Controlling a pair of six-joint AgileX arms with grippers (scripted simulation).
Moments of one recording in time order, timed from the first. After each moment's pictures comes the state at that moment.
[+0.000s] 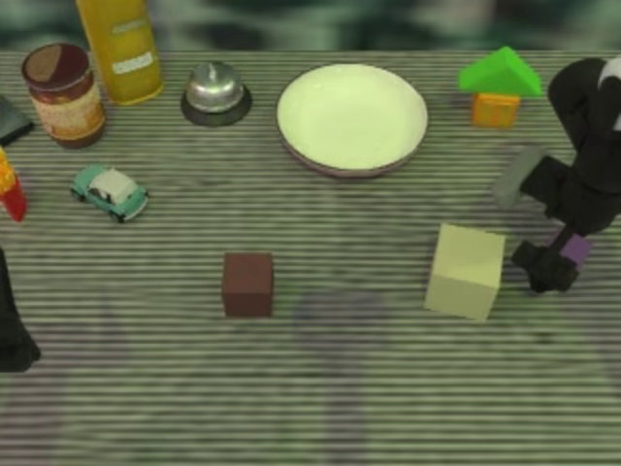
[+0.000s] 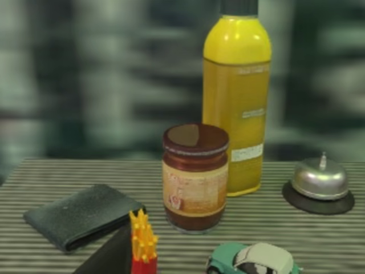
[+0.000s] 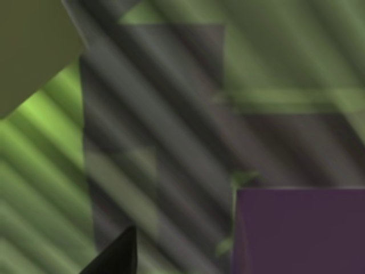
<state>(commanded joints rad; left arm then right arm) 0.00 0.00 0.00 0.00 0.00 0.00 0.15 2.24 1.44 -0.77 0.00 -0.71</state>
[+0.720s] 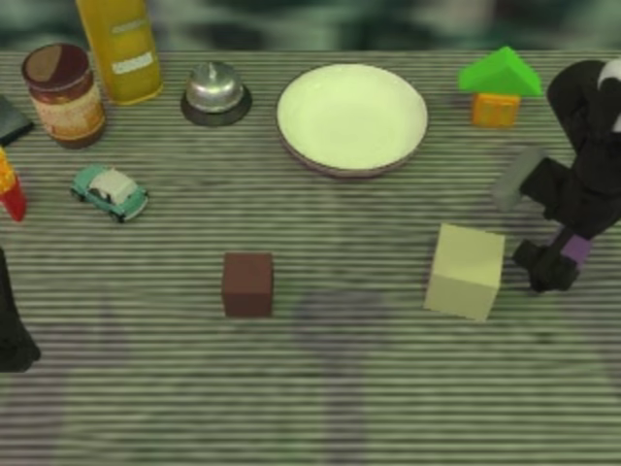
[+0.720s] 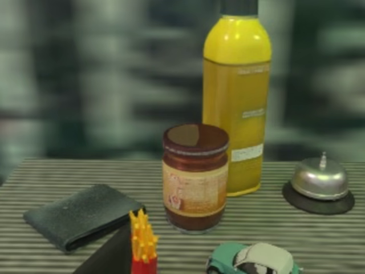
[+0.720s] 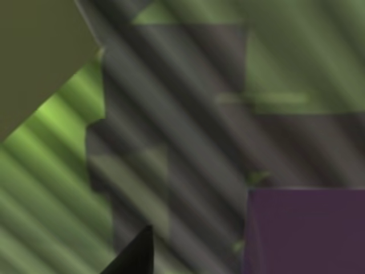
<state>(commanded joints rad) 0.00 0.00 0.00 0.00 0.00 0.00 0.15 2.24 1.44 -0.77 0.00 -0.71</state>
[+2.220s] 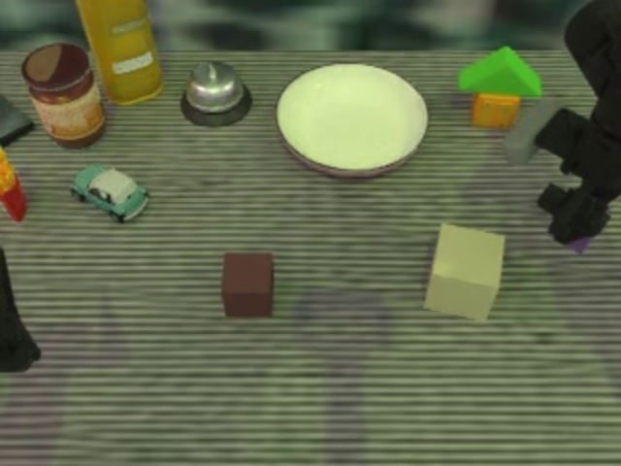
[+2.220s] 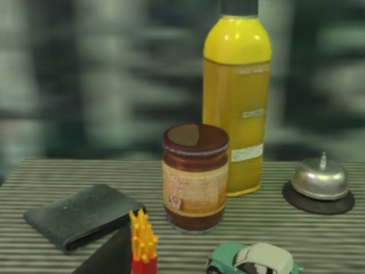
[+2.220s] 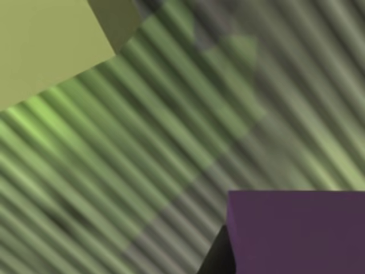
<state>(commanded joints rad) 0.00 0.00 0.00 0.00 0.00 0.00 0.16 2.10 1.58 -1.04 -0.01 -0.70</state>
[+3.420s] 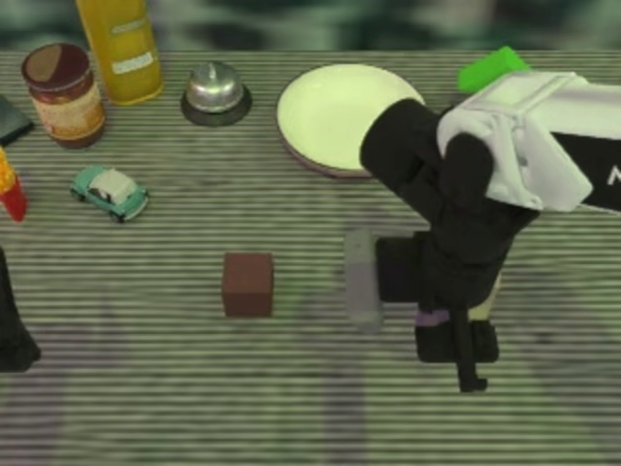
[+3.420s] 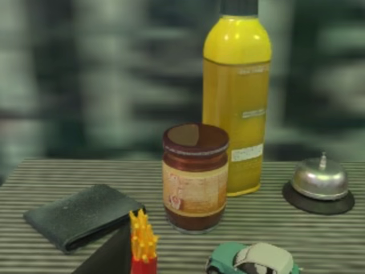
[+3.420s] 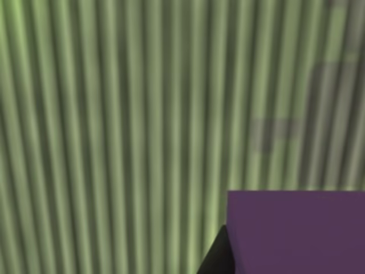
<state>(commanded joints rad) 0.00 0.00 0.00 0.00 0.00 0.00 0.70 1.86 1.32 -1.02 -0.02 -0.87</state>
